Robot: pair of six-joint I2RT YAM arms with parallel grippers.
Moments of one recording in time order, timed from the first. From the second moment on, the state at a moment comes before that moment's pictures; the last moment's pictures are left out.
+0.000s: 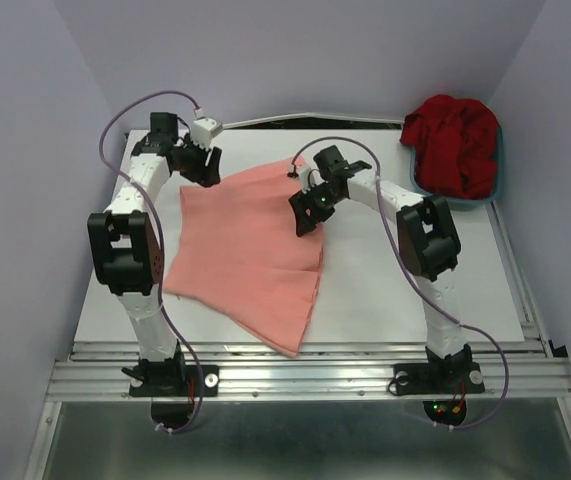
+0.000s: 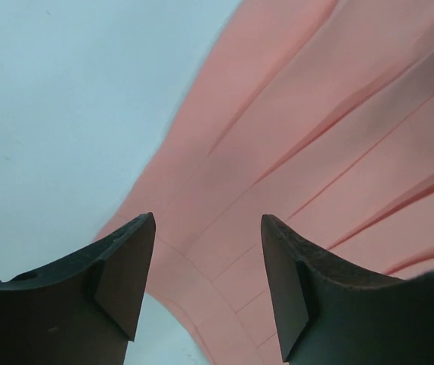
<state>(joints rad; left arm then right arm) -0.01 1.94 1.75 -0.61 0.50 0.41 0.47 2.23 1.83 -0.72 -0.56 -0.22</state>
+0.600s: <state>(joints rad) -0.24 1.71 1.02 -0.59 0.37 0.76 0.42 2.21 1.73 -0.68 -0.48 -0.38</state>
